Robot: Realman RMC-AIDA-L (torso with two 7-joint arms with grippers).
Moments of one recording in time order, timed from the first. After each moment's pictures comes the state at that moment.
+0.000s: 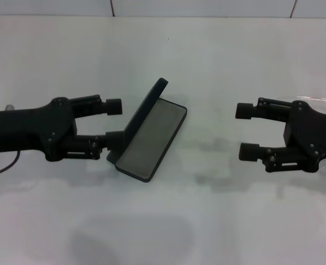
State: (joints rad) left arm -0.46 -1.94 0.82 0.58 1.71 1.94 -1.47; right arm 0.48 2.01 -1.05 -0.62 -1.52 -1.83 1.34
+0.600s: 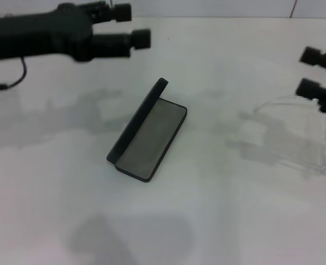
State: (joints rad) left arm -0.47 -2.09 0.80 1.21 1.72 1.73 -1.90; right arm 0.42 2.01 -0.75 -0.63 -1.51 -1.85 1.32
